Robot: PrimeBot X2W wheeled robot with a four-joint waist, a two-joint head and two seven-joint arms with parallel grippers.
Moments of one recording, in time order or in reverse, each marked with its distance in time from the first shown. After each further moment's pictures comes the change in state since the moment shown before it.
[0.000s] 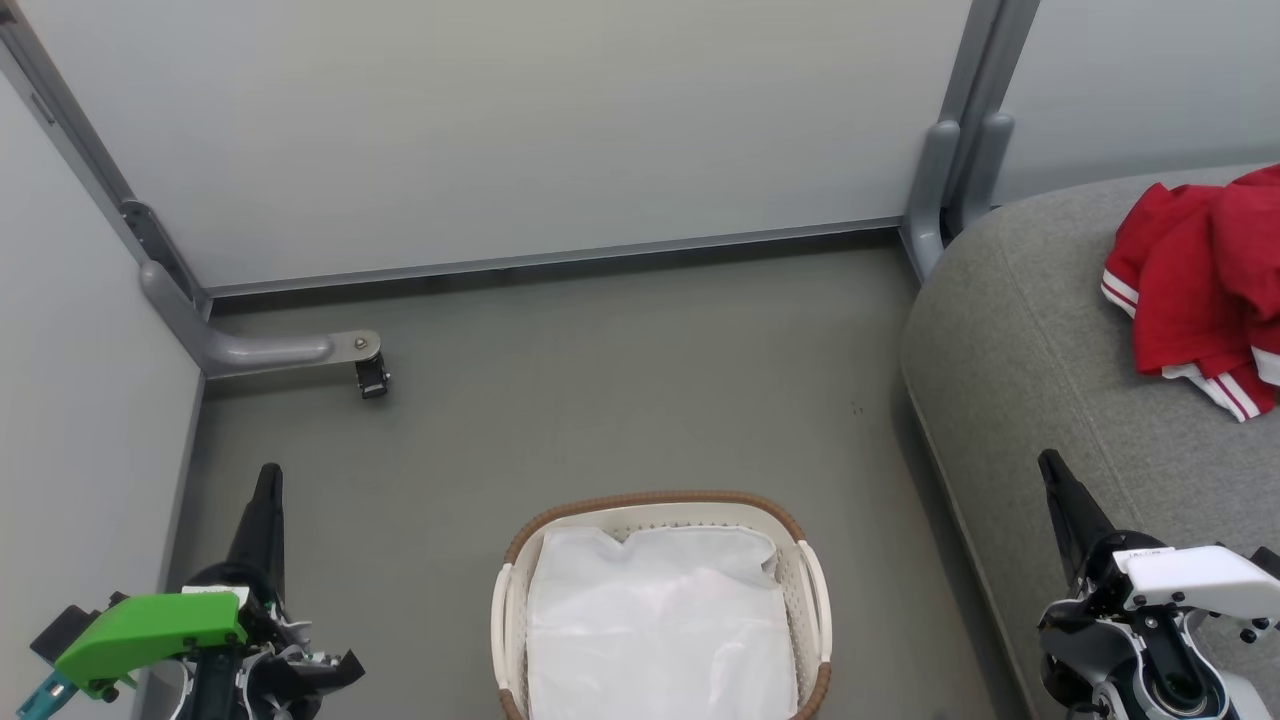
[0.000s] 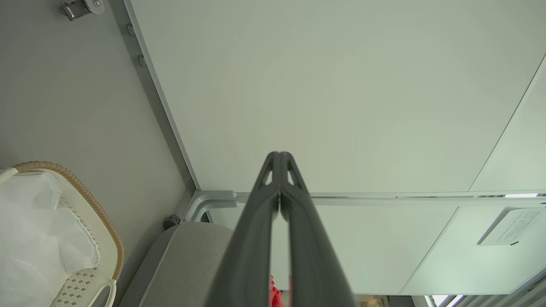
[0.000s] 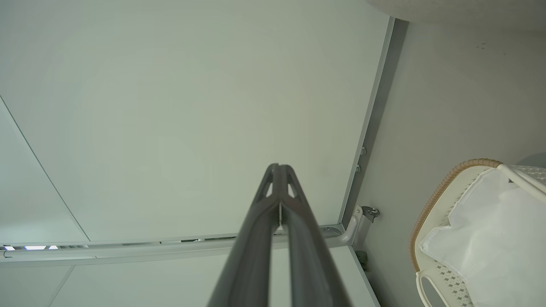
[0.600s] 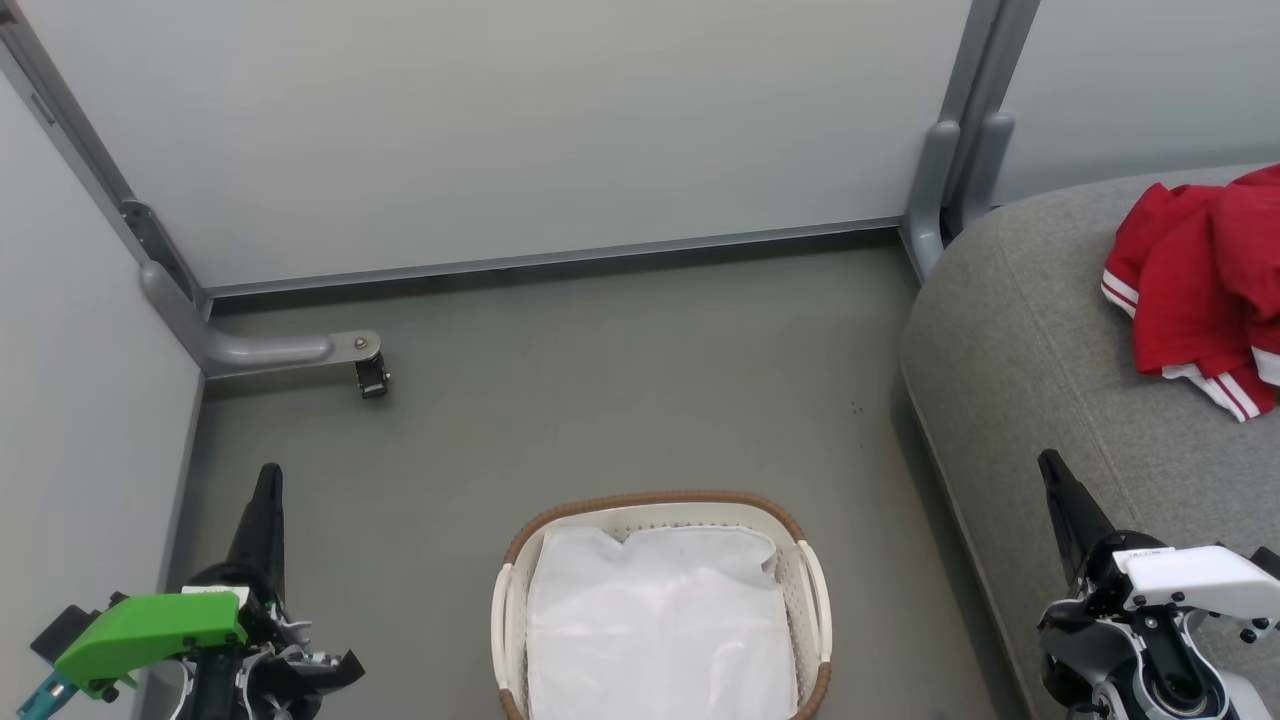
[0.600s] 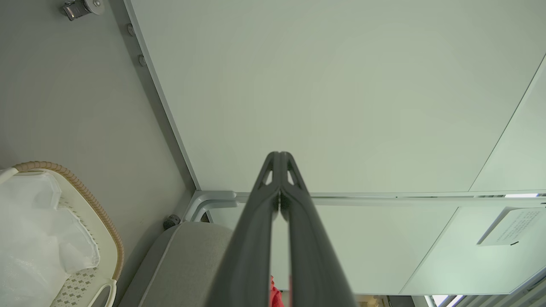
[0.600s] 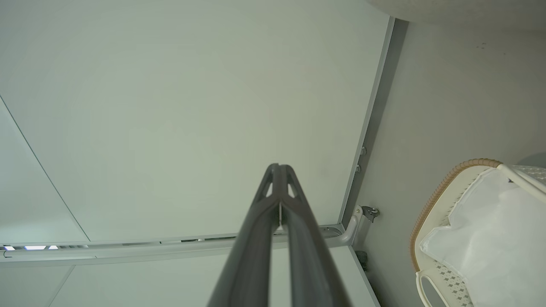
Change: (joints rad) left arm 0.000 0.000 0.000 0.000 0.000 0.000 0.000; right arm 0.000 0.000 0.000 0.000 0.000 0.000 0.000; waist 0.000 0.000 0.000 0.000
